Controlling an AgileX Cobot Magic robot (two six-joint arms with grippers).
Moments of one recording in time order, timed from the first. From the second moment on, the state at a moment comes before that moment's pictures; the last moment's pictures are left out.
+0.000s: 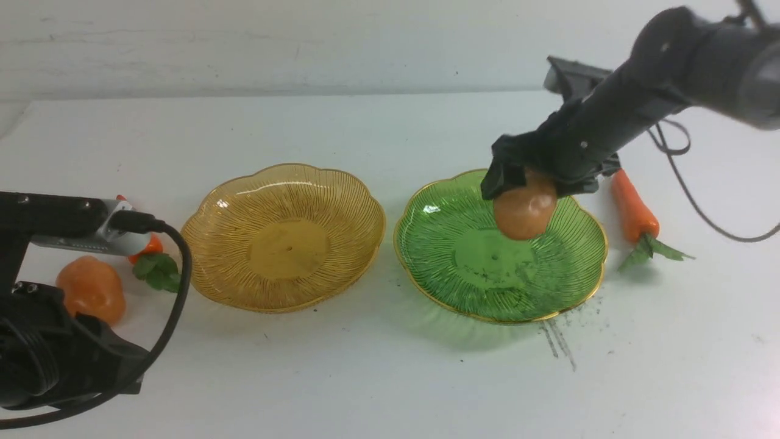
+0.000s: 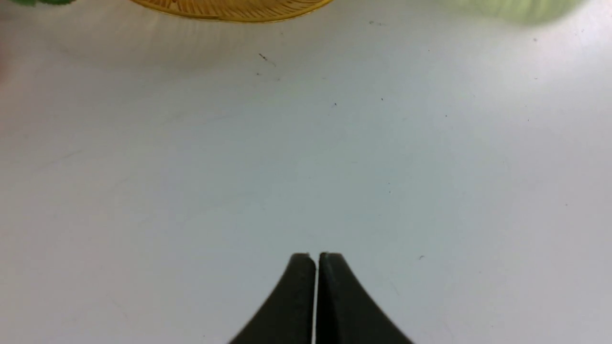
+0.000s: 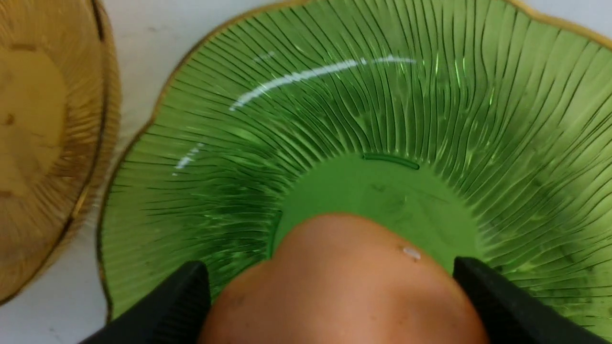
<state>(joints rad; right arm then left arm) 0.24 2.12 -1.76 0.44 1.00 -0.09 -0.04 0.96 -0.77 -0.37 0.97 0.34</state>
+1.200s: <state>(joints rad) 0.25 1.41 -1.54 0.16 1.25 -0.02 0.07 1.37 -1.24 0.08 1.23 -0.14</state>
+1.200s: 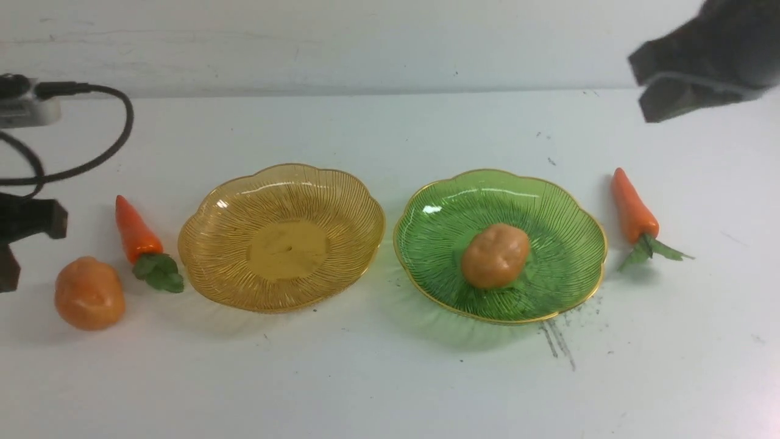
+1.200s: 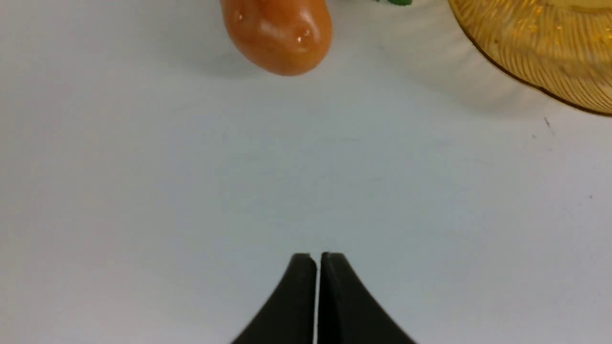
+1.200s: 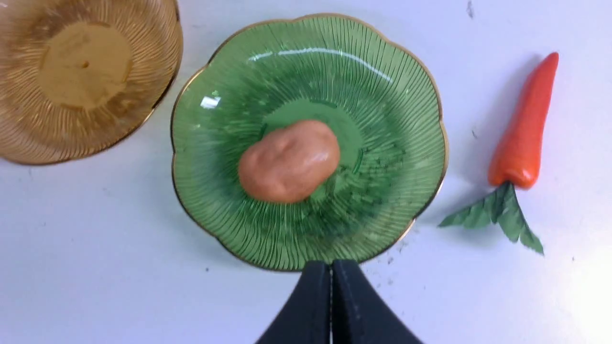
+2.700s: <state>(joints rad) 0.25 0.99 -1.07 0.24 1.27 -0.02 0.19 2.08 -1.51 0.08 1.02 -0.15</state>
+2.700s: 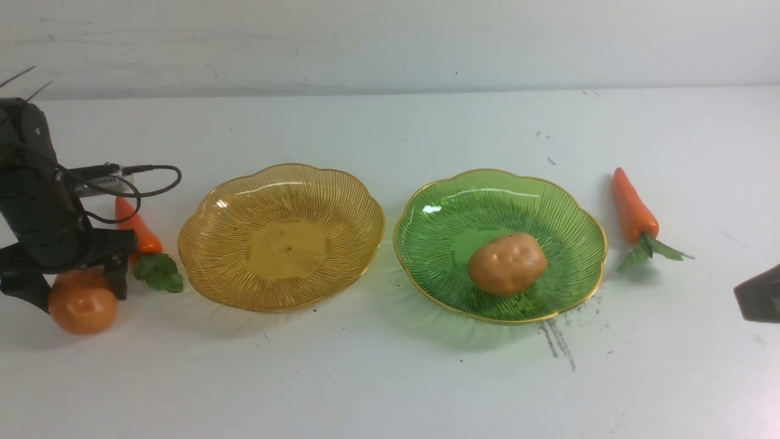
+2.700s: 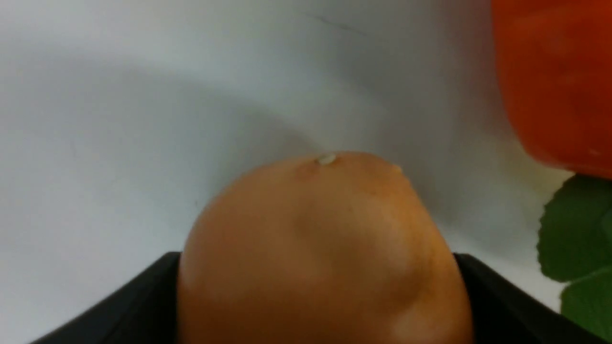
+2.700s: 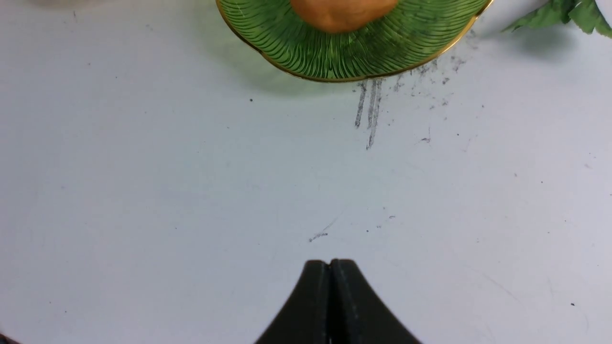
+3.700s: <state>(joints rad) 0.25 0.99 -1.07 0.08 1.24 0.03 -0.53 2.15 -1.90 -0.27 0.80 0.14</state>
